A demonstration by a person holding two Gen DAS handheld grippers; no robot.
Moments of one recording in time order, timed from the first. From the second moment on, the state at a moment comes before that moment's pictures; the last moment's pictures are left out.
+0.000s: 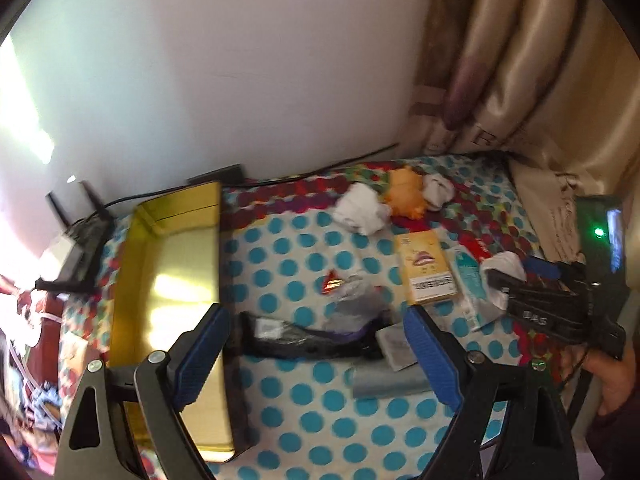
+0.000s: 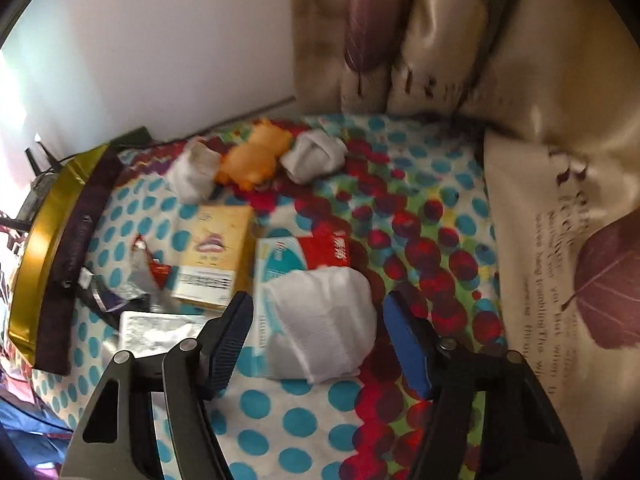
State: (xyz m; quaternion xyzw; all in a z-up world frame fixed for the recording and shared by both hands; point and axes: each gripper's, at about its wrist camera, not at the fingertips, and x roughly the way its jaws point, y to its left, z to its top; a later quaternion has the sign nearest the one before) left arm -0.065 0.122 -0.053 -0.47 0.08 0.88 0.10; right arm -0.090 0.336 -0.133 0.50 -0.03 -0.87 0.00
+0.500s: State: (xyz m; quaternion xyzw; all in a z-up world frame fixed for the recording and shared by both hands) left arm -0.108 0.202 -0.102 -0.50 0.12 0.84 0.14; right arm -0.084 0.357 -0.136 0.48 -0.05 -0.88 0.05
